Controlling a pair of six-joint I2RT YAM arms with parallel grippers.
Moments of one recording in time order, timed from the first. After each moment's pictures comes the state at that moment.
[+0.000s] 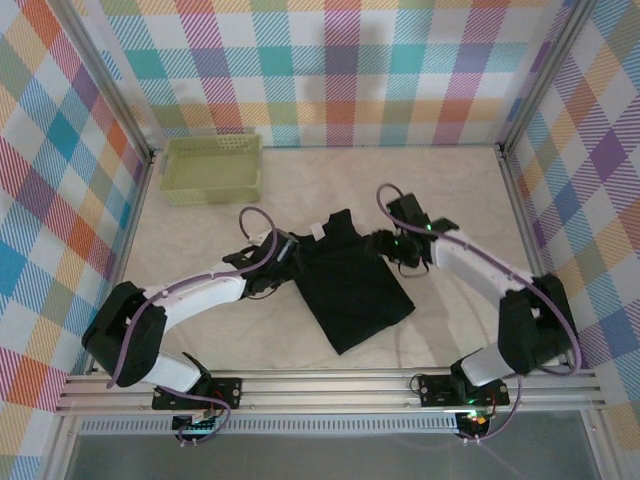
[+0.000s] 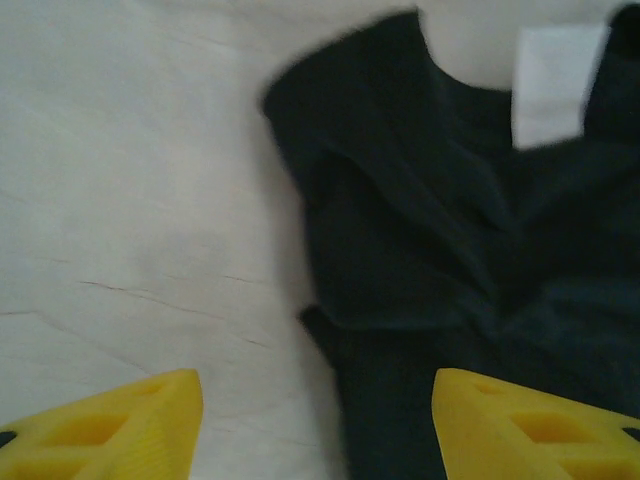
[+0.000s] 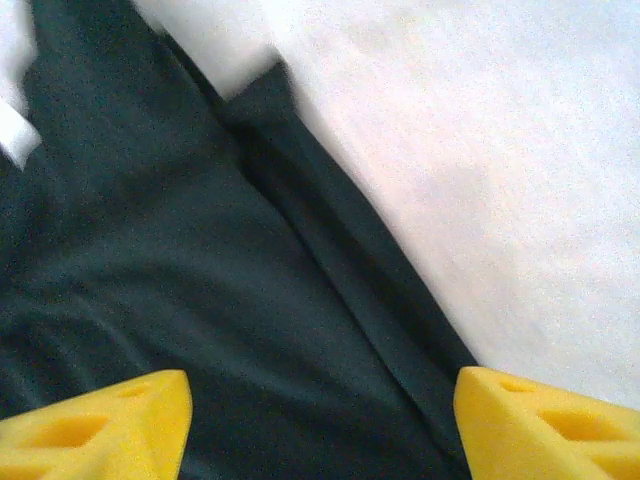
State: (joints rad) left arm -0.68 1.46 0.82 -0.34 -0.22 -0.96; right arm 0.47 1.51 1.07 -0.62 -0.04 0.62
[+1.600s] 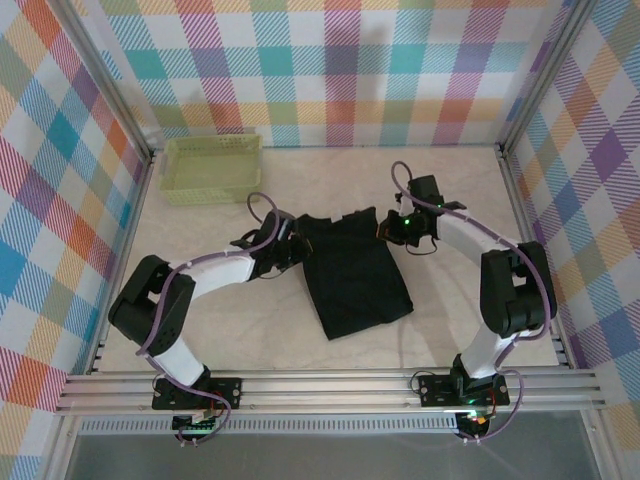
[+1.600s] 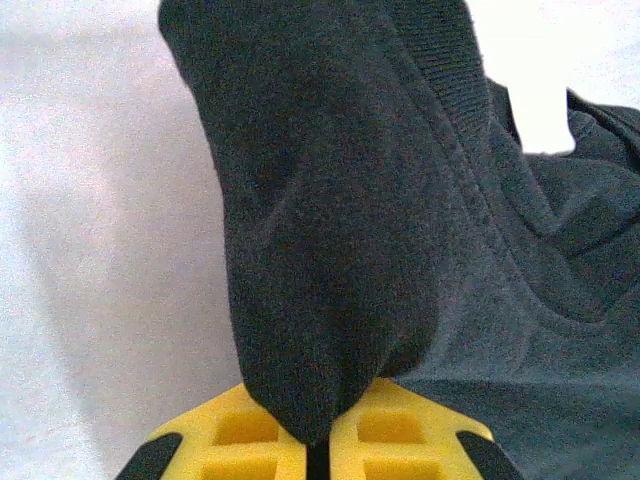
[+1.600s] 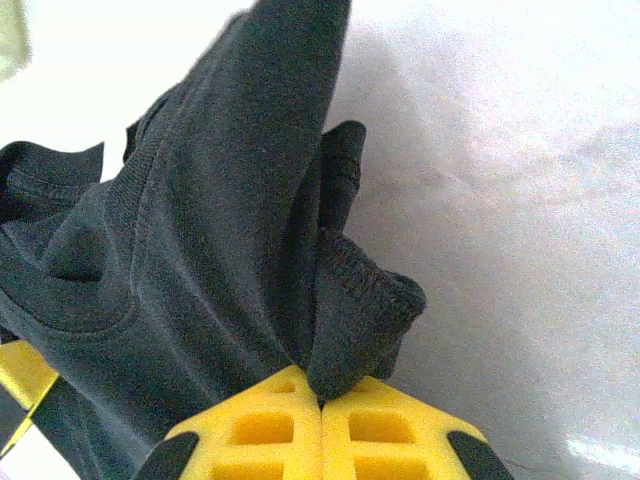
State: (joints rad) left arm -0.55 1.64 0.93 -0.08 0.09 -0.93; right arm 0.25 1.69 1.14 -0.47 -0.46 0.51
